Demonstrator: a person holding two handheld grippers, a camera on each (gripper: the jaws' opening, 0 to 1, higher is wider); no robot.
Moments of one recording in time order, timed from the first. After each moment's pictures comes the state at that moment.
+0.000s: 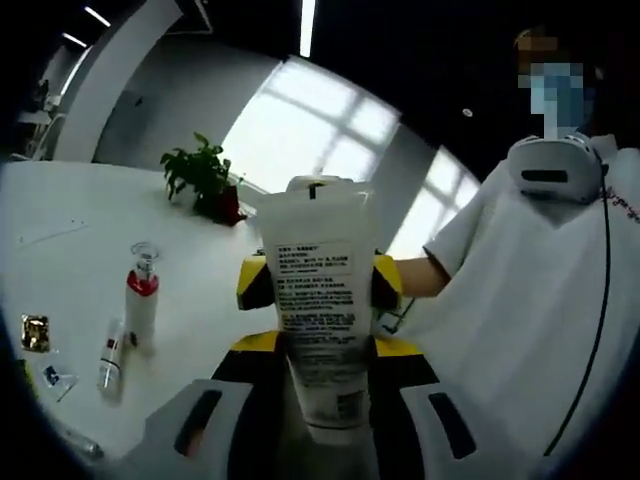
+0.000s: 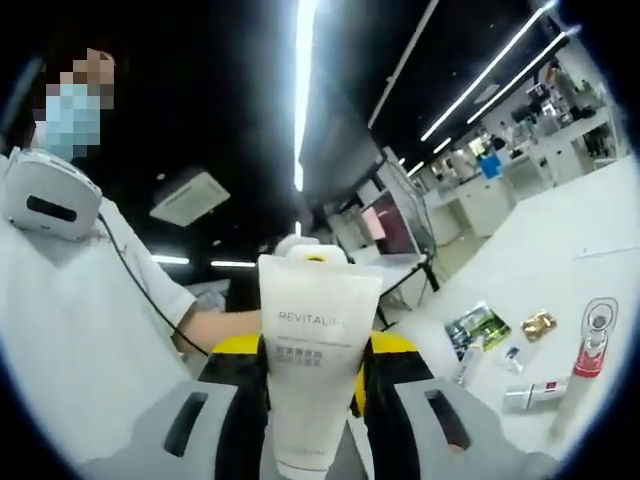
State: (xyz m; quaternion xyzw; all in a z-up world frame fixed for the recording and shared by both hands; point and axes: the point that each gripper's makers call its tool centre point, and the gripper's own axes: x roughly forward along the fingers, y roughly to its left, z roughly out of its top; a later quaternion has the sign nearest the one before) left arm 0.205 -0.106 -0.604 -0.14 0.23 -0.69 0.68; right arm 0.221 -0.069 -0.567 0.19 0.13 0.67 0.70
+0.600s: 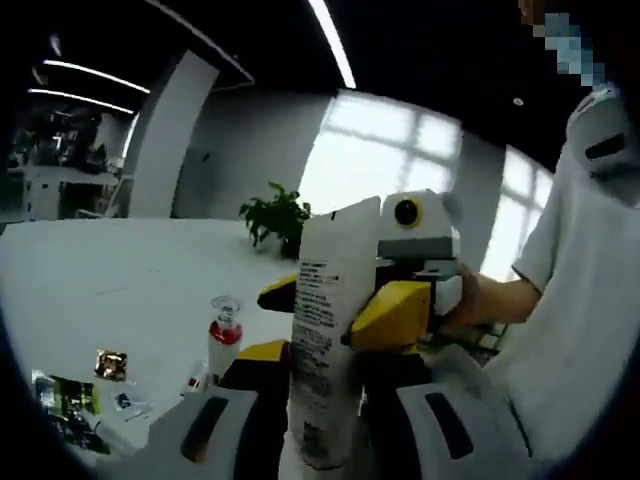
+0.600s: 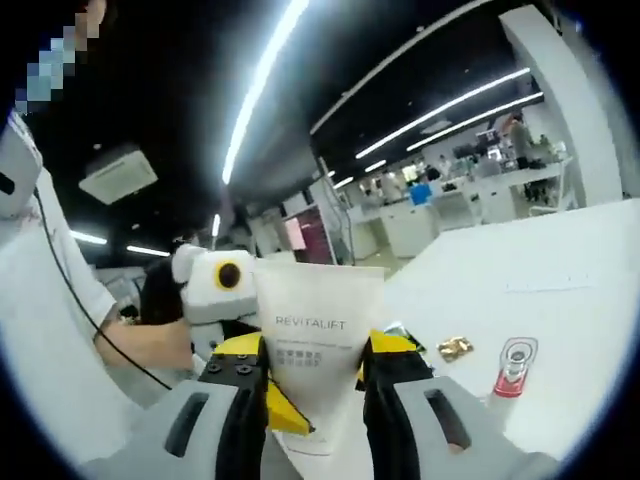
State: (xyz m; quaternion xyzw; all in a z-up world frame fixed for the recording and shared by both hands) left arm 0.260 -0.113 -0.594 -0.05 0.14 -0.48 0.86; right arm 0.270 -0.085 -0.570 0.10 0.13 0.50 0.85
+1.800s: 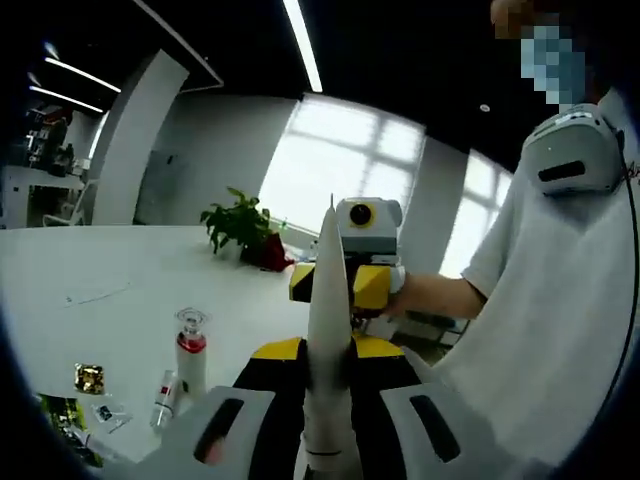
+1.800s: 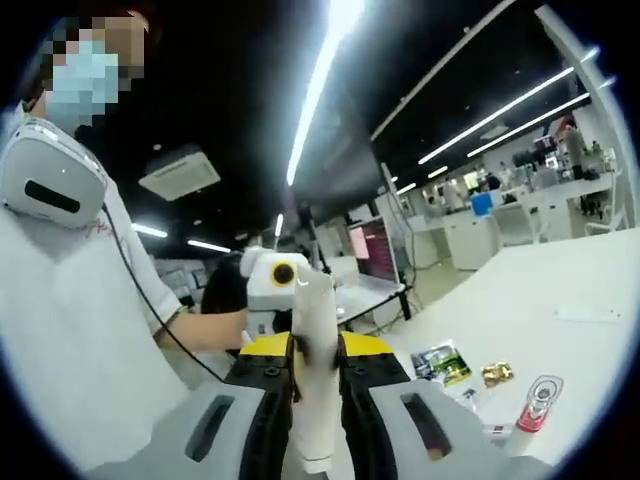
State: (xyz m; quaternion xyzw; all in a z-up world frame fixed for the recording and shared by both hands) left arm 0.218 -0.107 -0.559 -0.11 0.14 -0.62 0.77; right arm 0.223 -0.085 -0.525 0.12 0.08 0.66 0.74
